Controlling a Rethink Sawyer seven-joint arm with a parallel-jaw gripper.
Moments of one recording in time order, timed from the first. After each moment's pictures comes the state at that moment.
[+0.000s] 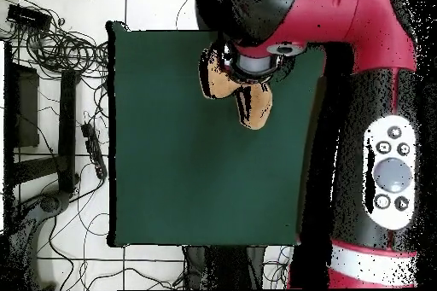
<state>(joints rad) -0.28 -0.66 0.31 0.85 -0.30 1.60 1.73</state>
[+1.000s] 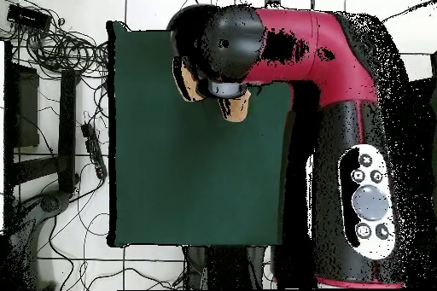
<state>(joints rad) -0.26 -0.76 0.27 1.15 -0.20 1.20 1.73</state>
